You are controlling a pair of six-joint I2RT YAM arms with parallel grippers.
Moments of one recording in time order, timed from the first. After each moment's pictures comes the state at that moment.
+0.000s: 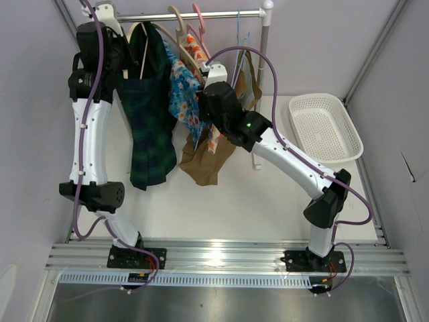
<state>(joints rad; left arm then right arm) -0.07 1.77 2.37 -0.78 -0.07 -0.13 0.89 1.85 2.04 -0.46 0.43 0.28</state>
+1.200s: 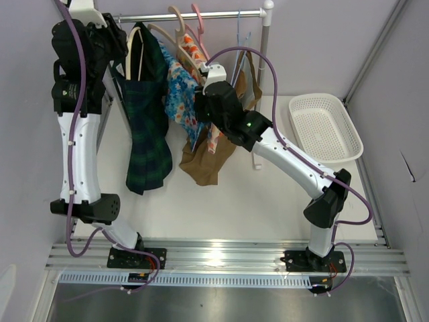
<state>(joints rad) -0.07 1.67 2.36 -0.65 -0.04 -0.10 0.89 1.85 2.03 -0.45 0.36 0.31</state>
